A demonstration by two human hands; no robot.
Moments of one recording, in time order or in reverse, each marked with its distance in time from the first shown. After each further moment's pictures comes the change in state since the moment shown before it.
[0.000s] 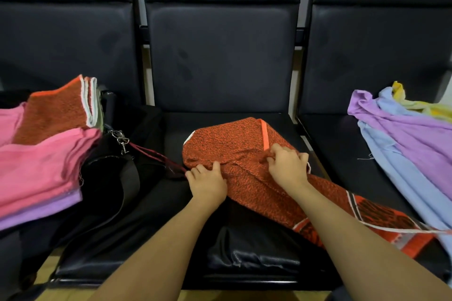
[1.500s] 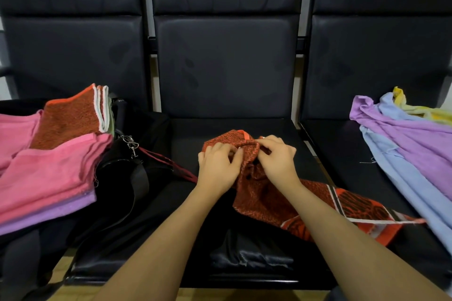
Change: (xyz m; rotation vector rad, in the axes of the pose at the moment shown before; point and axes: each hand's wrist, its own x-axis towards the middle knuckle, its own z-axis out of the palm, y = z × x) left_hand -0.017 -0.002 -0.057 -0.602 0.325 0.261; right_hand -0.010 -0.038 -0.023 0.615 0.145 -0.172
